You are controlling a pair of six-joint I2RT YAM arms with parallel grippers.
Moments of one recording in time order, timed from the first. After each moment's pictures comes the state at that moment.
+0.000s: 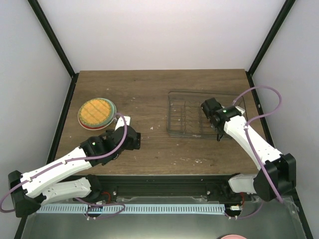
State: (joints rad) left arm -0.99 0.97 0.89 -0.84 -0.56 -0.66; right arm 0.41 1.28 1.10 -1.20 0.67 1.10
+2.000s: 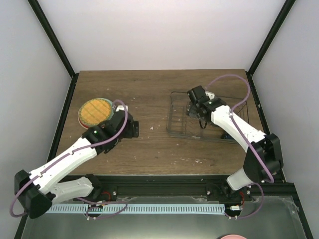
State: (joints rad) left arm -0.79 1.05 0.91 -0.73 -0.44 -0.55; right arm 0.49 1.51 1.22 -0.85 0.38 0.79
